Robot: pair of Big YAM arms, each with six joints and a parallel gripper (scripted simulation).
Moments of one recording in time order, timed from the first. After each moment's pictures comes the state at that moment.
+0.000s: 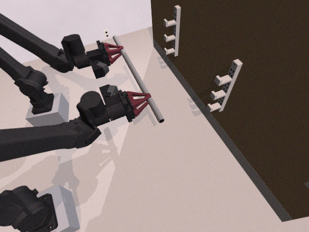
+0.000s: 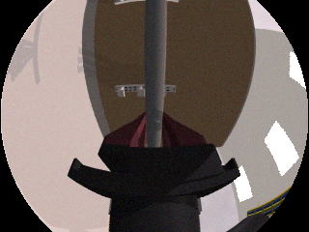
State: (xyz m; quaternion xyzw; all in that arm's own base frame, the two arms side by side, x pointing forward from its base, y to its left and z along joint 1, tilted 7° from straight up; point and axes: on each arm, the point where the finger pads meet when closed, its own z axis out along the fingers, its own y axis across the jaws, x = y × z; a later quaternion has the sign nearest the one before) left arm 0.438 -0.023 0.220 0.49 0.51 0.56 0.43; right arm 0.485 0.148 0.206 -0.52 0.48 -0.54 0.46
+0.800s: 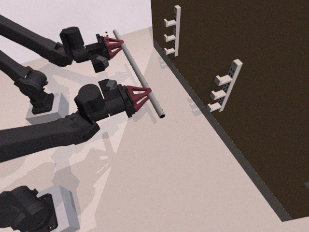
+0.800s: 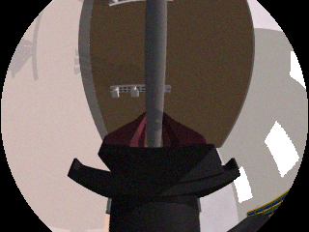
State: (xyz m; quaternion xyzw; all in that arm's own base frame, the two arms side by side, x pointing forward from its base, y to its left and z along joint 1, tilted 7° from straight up) left arm 0.445 -0.025 0.246 0.49 0.51 0.56 0.43; right arm 0.489 0.150 0.231 -0.52 0.48 -0.54 0.46
